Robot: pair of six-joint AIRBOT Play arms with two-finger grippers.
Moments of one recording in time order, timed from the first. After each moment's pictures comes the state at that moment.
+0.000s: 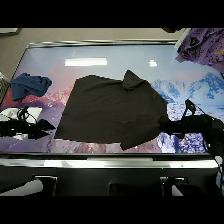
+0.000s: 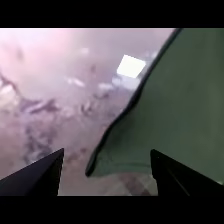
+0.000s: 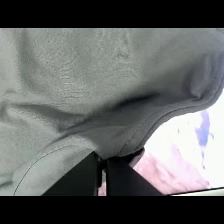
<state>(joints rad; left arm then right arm) 0.47 -1.36 0.78 0.99 -1.21 -1.24 -0.07 -0.95 0.72 1.91 -1.05 -1.27</state>
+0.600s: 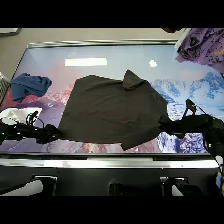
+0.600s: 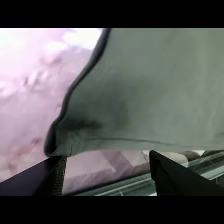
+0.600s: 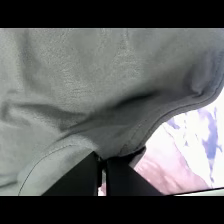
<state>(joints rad) 0.41 -1.35 0.69 0.95 -1.21 -1.22 -0.07 -0.95 0.72 1.92 -1.05 -1.27</state>
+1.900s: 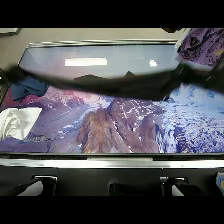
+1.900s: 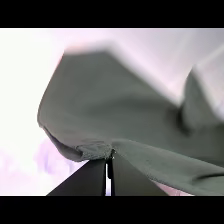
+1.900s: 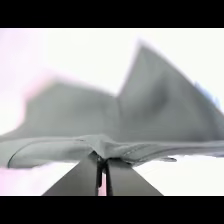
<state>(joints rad) 0.29 -1.19 1.48 0.86 -1.04 -1.34 -0.07 -1.00 1.38 2.12 -0.96 -1.55</state>
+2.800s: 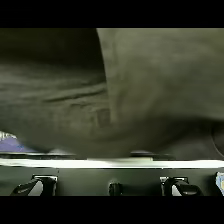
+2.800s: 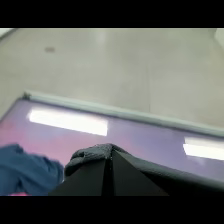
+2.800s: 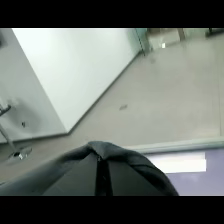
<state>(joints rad) 0.28 -0.82 1.94 1.35 -1.30 -1.65 -0.07 -0.81 2.01 2.03 -1.16 -1.30</state>
